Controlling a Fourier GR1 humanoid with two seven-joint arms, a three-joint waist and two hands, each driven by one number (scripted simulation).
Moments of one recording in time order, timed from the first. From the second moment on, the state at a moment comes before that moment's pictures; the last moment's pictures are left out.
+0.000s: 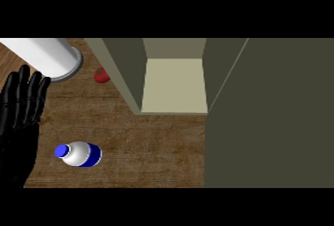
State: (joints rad) left arm -0.03 0.10 0.01 -2.10 -0.06 -0.01 0.02; right arm 0.01 -0.14 0.00 -2.10 0.03 0.02 0.02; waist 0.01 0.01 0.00
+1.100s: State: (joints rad) left arm 0.35 0.01 -0.25 -2.38 -0.37 0.91 0.34; right arm 0.24 -0.08 0.31 -2.44 -0.04 0.08 0.21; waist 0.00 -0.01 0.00
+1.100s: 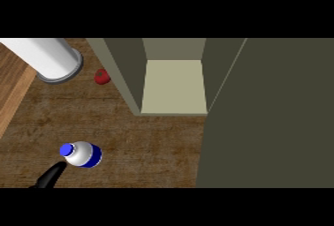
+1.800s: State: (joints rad) left arm 0.50 0.01 -0.45 -2.37 -0.45 1.02 0.33; right arm 0.26 -0.06 0.46 -2.48 0.01 0.01 0.27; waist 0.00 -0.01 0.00
